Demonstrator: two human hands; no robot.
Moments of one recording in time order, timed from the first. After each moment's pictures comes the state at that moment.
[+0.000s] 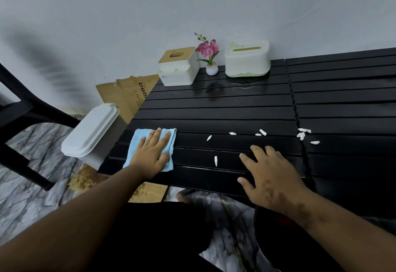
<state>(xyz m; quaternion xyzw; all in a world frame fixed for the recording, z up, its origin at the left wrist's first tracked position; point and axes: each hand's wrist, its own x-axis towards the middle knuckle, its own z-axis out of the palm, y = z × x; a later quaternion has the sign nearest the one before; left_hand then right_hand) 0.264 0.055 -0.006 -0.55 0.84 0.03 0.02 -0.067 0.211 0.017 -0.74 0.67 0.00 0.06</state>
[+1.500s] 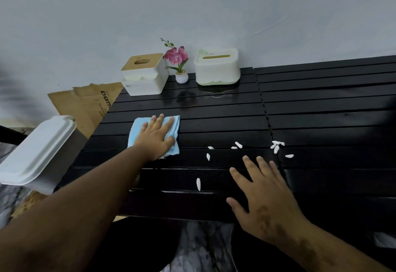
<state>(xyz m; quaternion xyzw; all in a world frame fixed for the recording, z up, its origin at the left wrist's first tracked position) 0.144 -0.037 0.001 -0.51 0.86 0.04 0.04 -0.091 0.222 0.014 -0.68 0.73 -0.03 0.06</state>
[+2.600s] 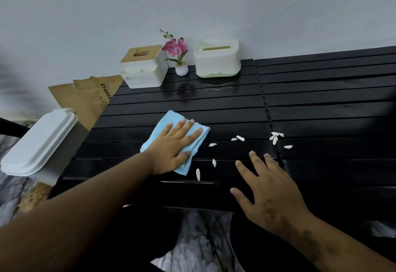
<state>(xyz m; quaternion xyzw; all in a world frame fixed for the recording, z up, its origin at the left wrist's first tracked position) 0.132 0.021 0.001 -0.30 0.95 0.03 0.04 -0.099 0.232 0.013 -0.66 0.75 -0.02 0.08</state>
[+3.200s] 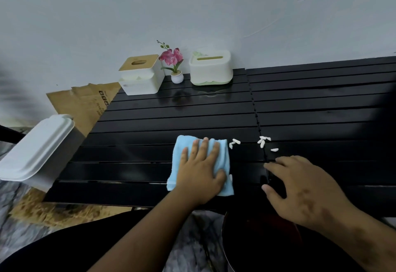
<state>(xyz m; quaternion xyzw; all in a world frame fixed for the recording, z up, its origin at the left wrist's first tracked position) 0.041 0.130 -0.007 -0.48 0.88 0.06 -0.01 -0.156 0.267 0.070 -0.65 0.75 -0.03 0.10</state>
